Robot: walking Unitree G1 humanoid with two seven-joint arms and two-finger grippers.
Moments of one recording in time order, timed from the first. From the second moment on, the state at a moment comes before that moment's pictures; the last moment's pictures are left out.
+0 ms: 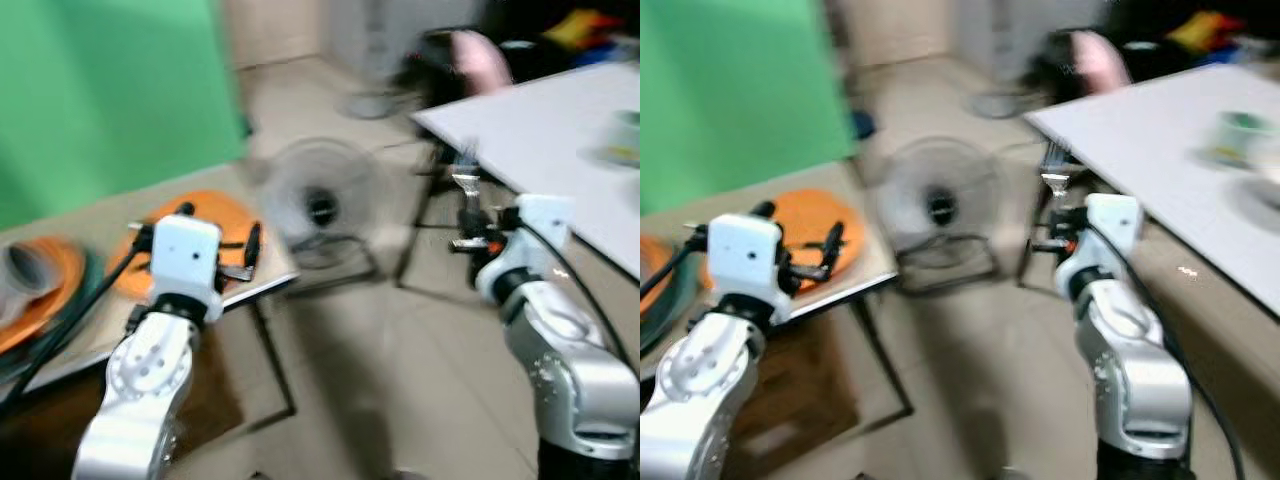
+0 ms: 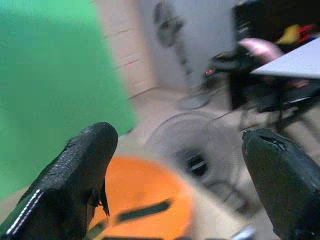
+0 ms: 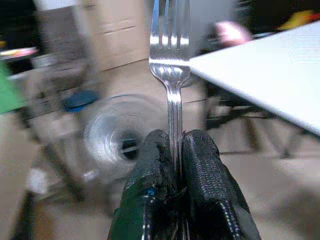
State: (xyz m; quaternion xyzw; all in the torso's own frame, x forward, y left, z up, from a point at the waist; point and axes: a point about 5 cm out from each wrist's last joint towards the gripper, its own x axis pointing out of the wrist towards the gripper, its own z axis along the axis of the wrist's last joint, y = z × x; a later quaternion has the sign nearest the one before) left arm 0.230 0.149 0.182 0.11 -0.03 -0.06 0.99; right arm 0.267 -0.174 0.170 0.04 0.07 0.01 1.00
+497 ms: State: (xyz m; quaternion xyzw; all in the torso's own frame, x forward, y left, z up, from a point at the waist) left arm 0.229 0.158 0.185 0.12 -0.03 -0.05 0.99; right arm 0.277 -0.169 0.170 0.03 0.08 0.02 1.00
